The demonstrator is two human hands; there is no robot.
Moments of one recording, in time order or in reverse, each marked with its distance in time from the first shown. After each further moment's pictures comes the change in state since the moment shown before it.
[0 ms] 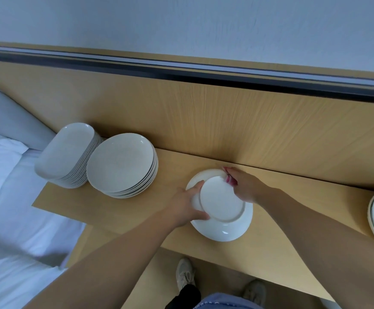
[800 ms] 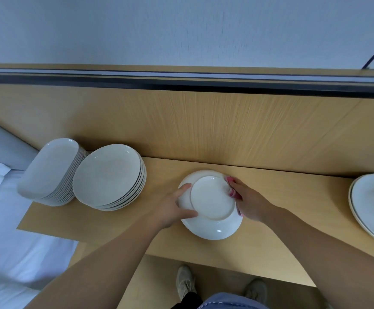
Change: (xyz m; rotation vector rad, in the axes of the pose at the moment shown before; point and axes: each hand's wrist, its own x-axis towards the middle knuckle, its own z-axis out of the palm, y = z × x) left_hand 0.008 -0.010 -0.005 -0.279 -0.003 0.029; right_hand -0.046 0.034 0.023 0.214 0.128 0.012
